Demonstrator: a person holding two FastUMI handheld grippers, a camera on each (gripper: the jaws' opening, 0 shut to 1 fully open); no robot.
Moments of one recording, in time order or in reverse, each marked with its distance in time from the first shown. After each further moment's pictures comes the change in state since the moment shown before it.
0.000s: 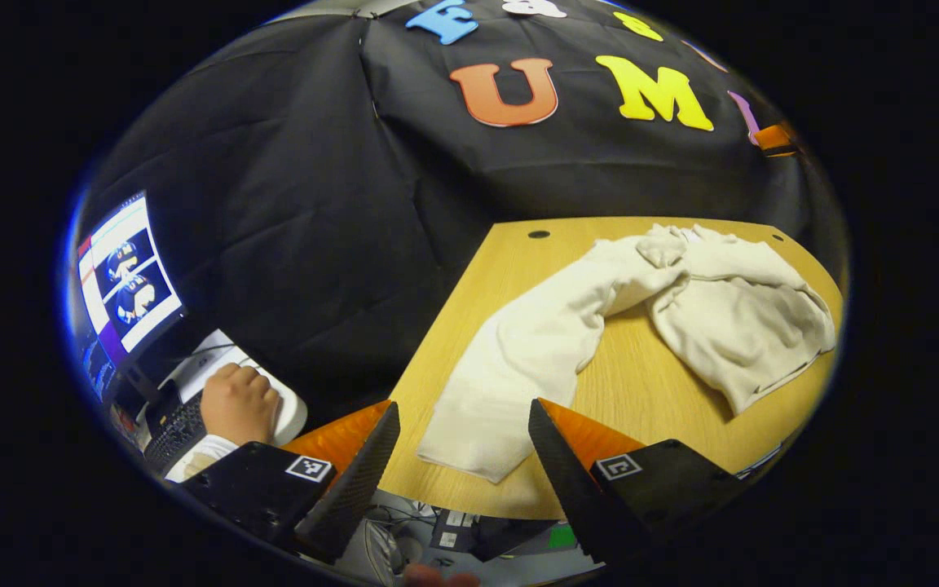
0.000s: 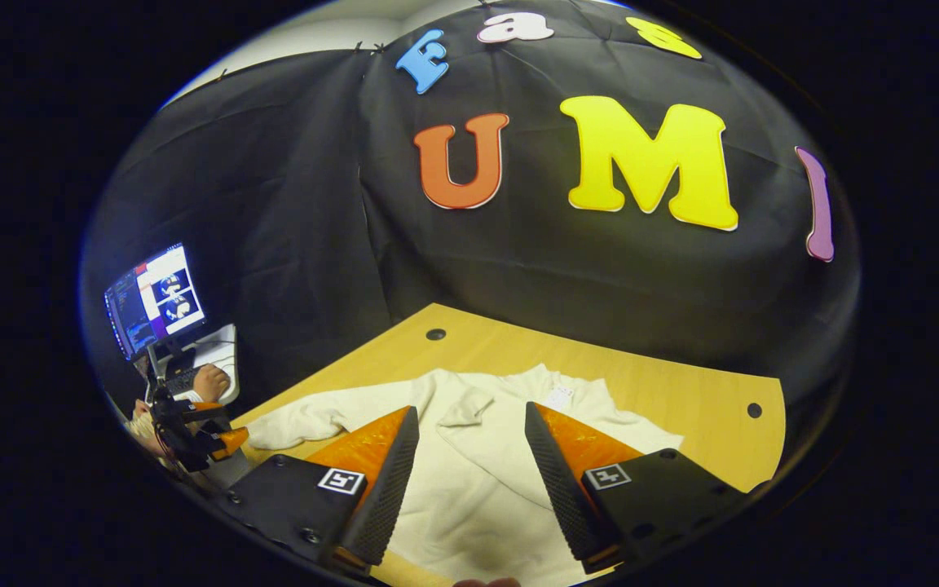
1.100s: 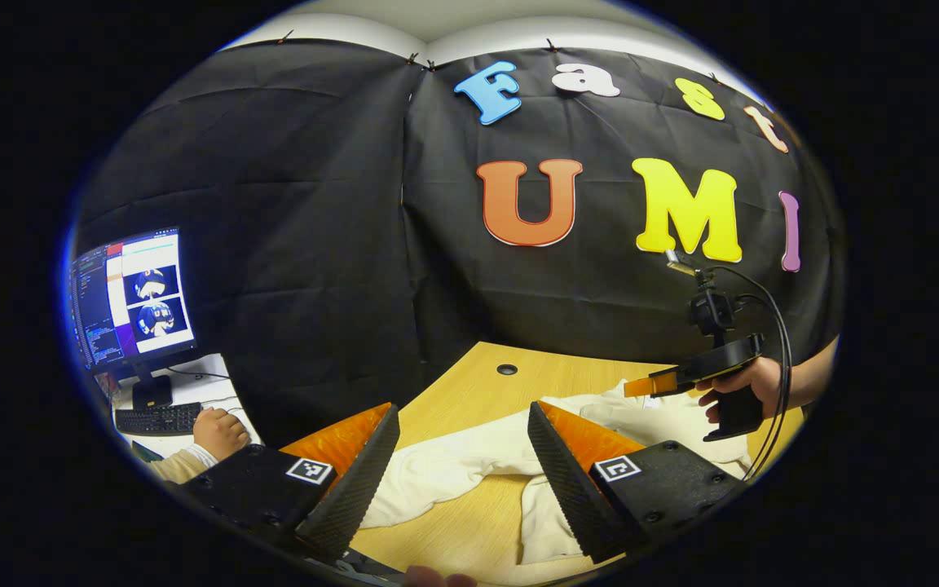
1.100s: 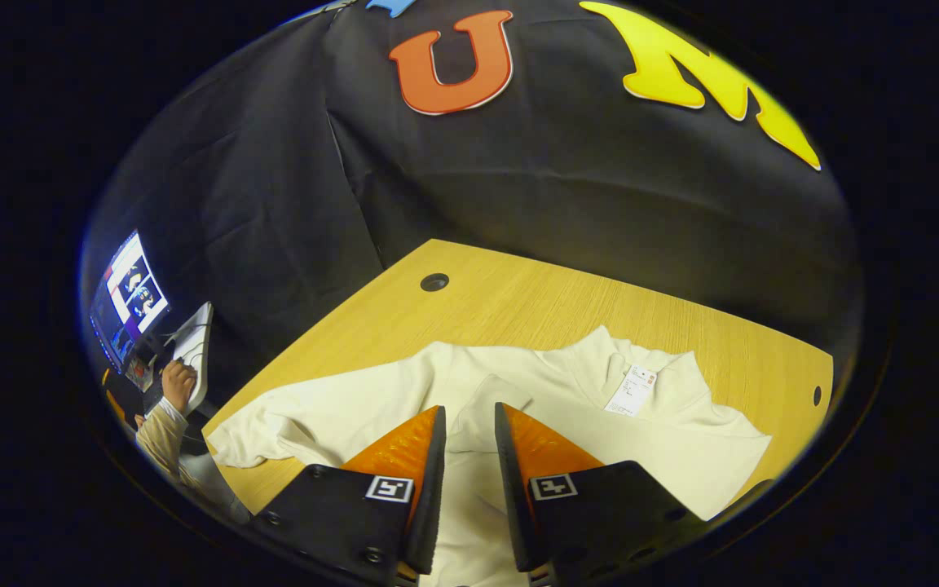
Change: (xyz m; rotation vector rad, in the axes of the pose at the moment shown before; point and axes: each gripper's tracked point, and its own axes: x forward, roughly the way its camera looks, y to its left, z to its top) left arm -0.079 -0.104 0.221 -0.246 -0.312 0.097; right arm 0.200 0.029 -0.024 0.036 0.194 0.072
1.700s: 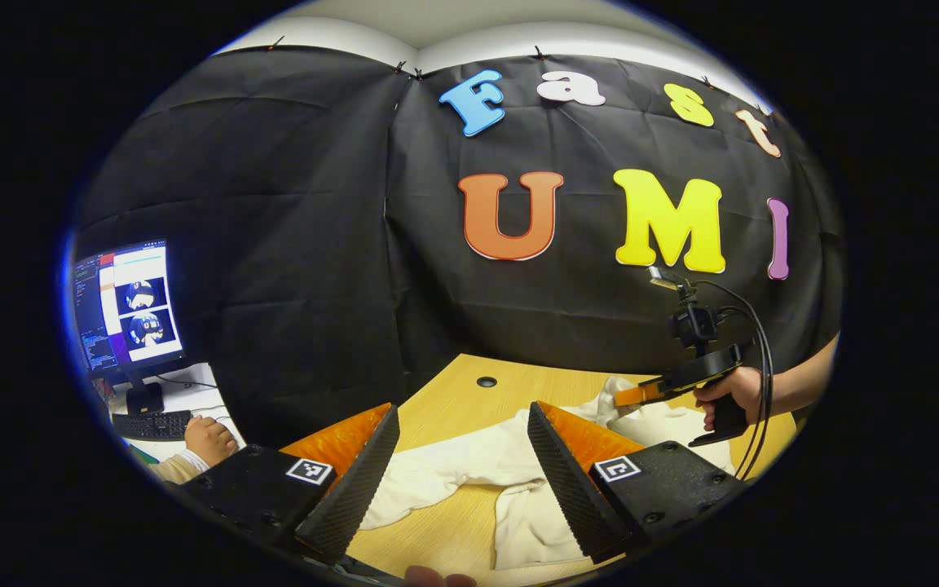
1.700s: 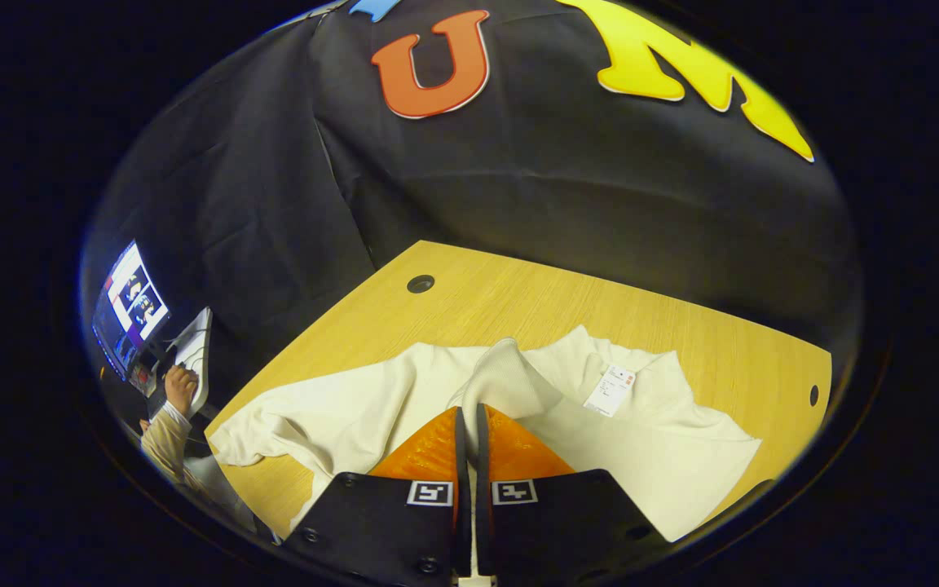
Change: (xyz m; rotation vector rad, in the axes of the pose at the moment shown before) left arm -0.006 -0.025 0.015 0.002 -0.020 -0.040; right arm 0.026 -0.019 -0.008 -0.006 0.065 -0.002
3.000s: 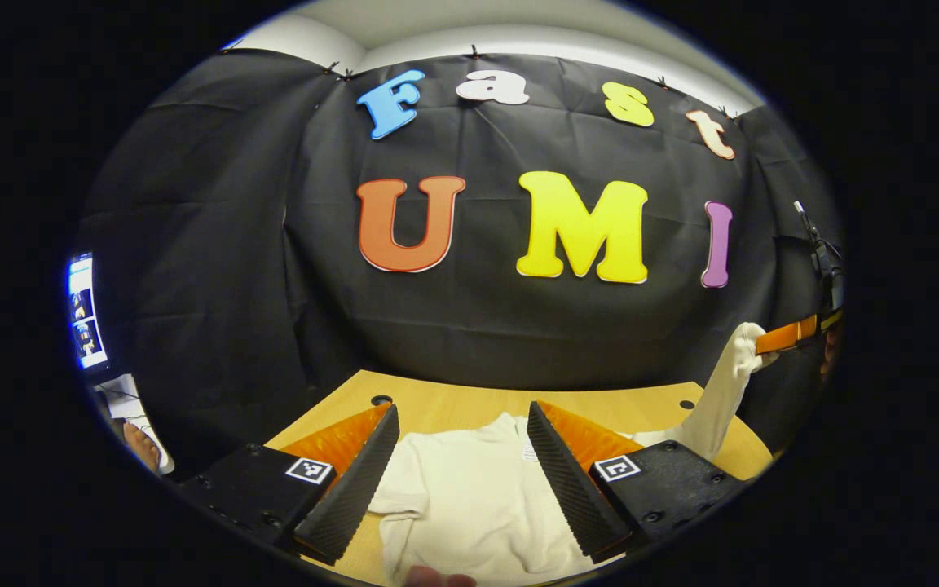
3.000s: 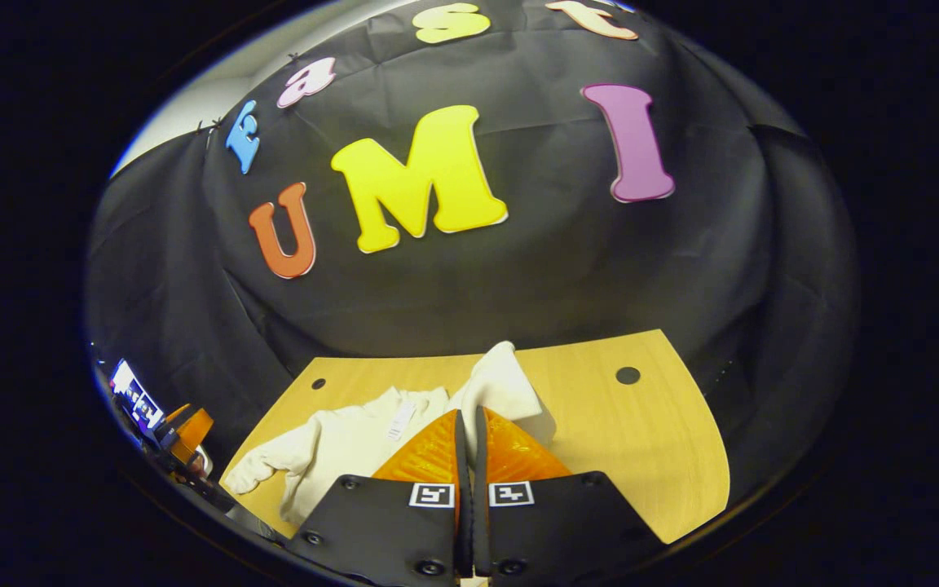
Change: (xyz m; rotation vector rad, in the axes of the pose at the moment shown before) left arm 0.033 -0.131 0.033 -0.003 -0.040 -0.249; right arm -0.355 -0.215 0.003 0.321 -0.366 -0.260
